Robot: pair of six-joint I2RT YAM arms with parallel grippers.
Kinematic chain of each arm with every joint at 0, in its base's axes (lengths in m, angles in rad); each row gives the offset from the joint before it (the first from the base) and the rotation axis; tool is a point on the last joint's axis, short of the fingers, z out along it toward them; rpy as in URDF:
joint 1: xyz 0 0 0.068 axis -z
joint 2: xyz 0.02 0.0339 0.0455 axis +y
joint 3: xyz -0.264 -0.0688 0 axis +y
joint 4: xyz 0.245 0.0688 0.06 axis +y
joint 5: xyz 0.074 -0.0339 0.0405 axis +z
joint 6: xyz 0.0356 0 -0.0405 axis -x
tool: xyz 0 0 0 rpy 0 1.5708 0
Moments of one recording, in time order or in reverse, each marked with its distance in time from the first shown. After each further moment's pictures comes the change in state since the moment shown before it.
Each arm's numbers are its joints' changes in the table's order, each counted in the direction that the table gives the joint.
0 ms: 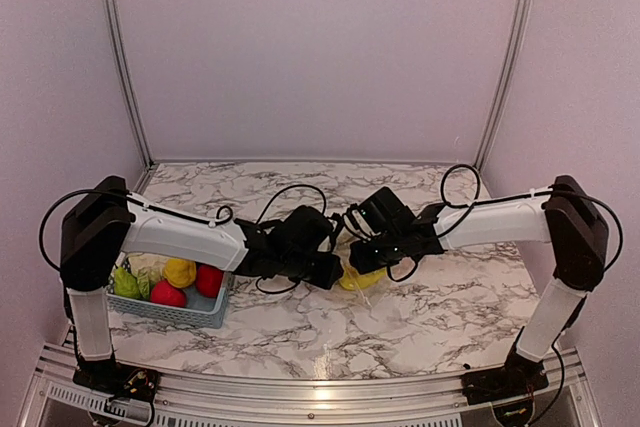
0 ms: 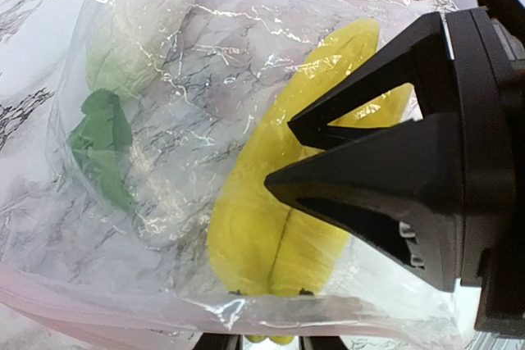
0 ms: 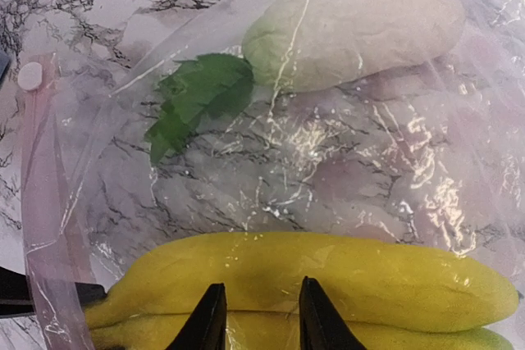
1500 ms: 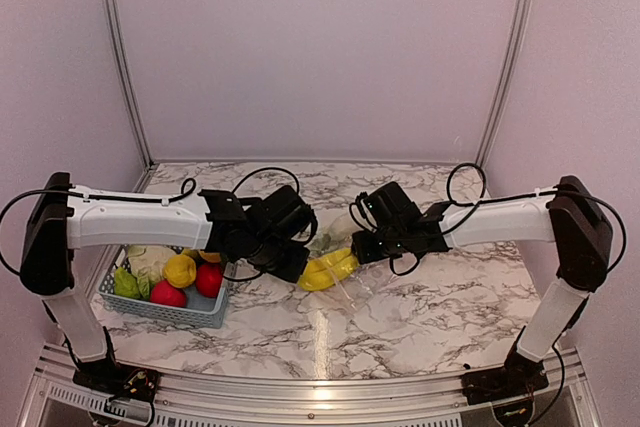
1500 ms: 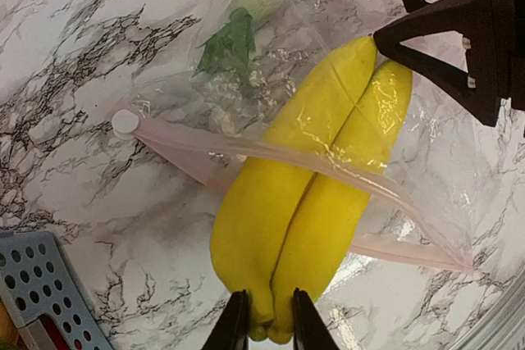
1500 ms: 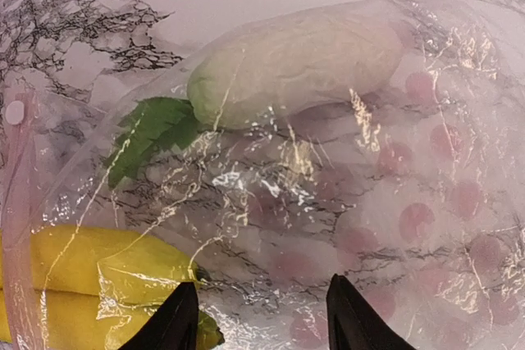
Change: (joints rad) left arm 0.000 -0.203 -0.053 0.519 0.148 0.008; right arm 0.037 -0.024 0.017 -0.071 -0.092 -0.012
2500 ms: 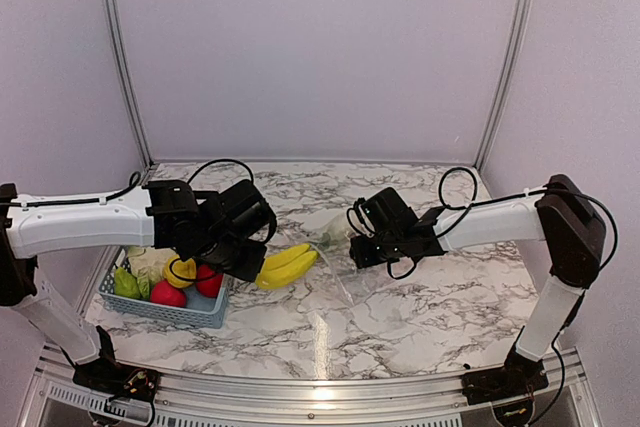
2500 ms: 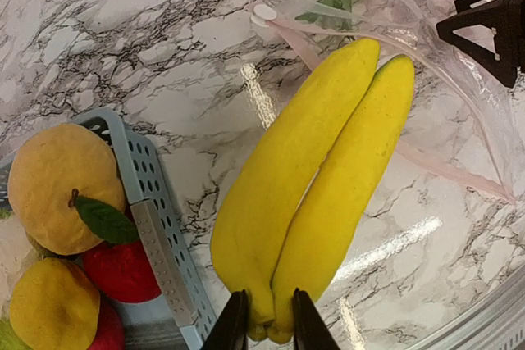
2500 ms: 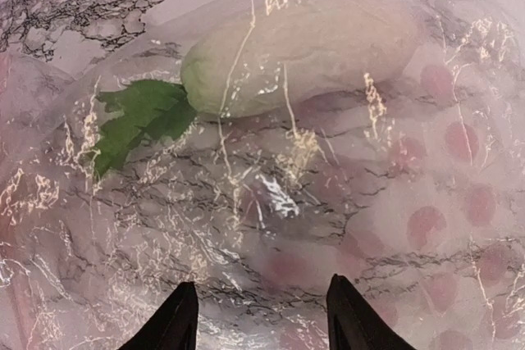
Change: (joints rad) left arm 0.000 -0.239 0.100 0.242 0.098 0.093; right arm 0.002 0.042 0.016 -0.046 0.012 0.000
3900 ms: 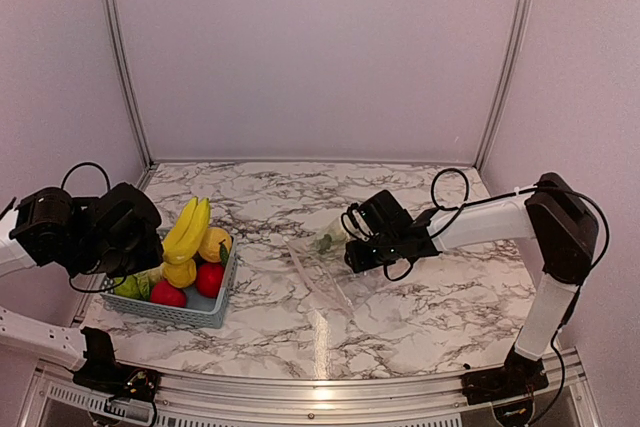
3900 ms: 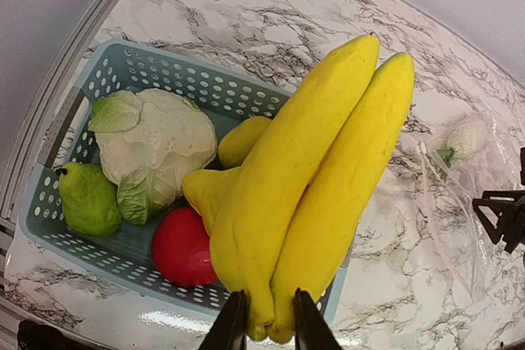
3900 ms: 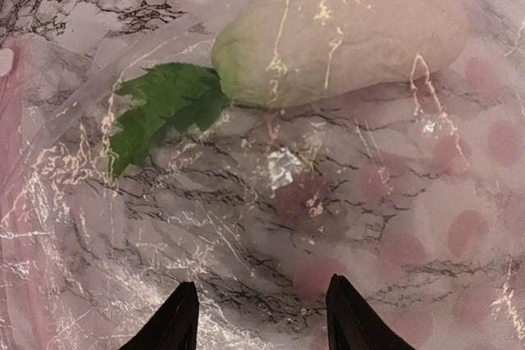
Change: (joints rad) left arm -0.005 -0.570 0.174 0.354 0.287 0.602; right arm 0.000 0.047 -0.017 -0.008 0.064 0.026
